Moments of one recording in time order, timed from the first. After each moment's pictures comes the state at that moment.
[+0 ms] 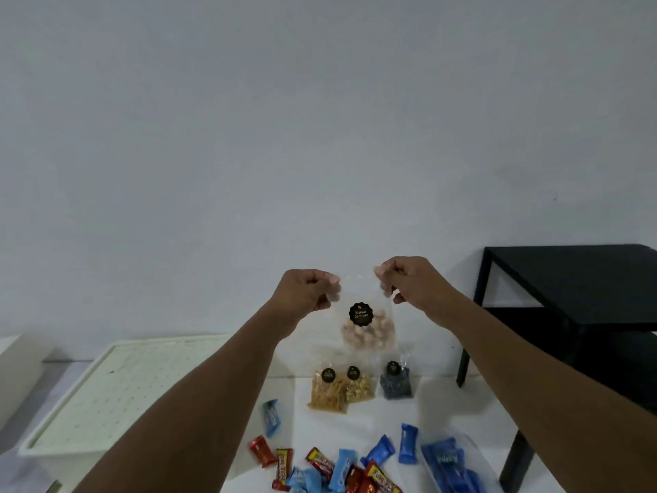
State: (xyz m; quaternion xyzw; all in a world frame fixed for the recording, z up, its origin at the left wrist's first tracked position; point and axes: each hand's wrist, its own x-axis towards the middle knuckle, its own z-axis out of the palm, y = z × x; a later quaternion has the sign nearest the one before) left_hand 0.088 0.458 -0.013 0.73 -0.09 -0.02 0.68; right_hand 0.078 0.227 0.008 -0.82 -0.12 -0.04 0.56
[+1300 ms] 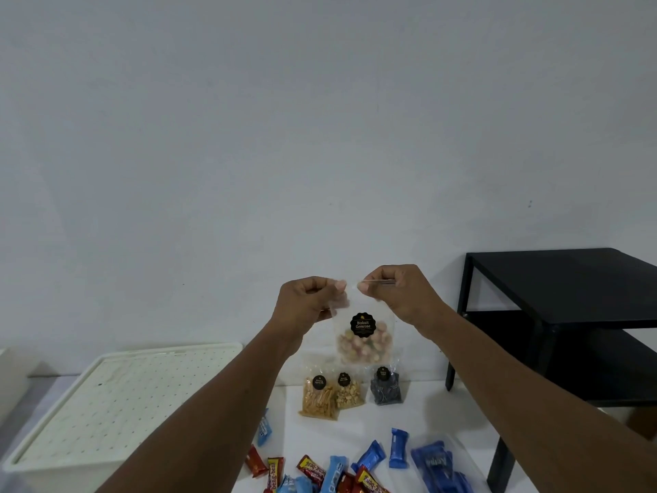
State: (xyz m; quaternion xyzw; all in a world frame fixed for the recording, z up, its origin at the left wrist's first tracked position) left_hand 0.050 0.425 -0.002 0.67 -0.09 0.00 0.74; right_hand 0.051 0.229 0.012 -0.80 -0.12 -0.09 0.58
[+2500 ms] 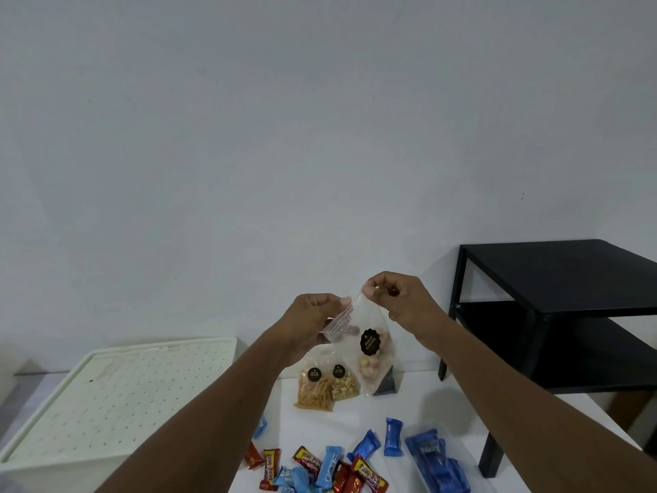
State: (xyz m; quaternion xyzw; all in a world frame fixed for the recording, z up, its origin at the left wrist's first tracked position) left_hand 0.045 0.424 -0.026 0.67 -0.11 -0.16 0.72; right_hand 0.039 0.224 -0.014 -0.79 -0.09 -0.06 0.61
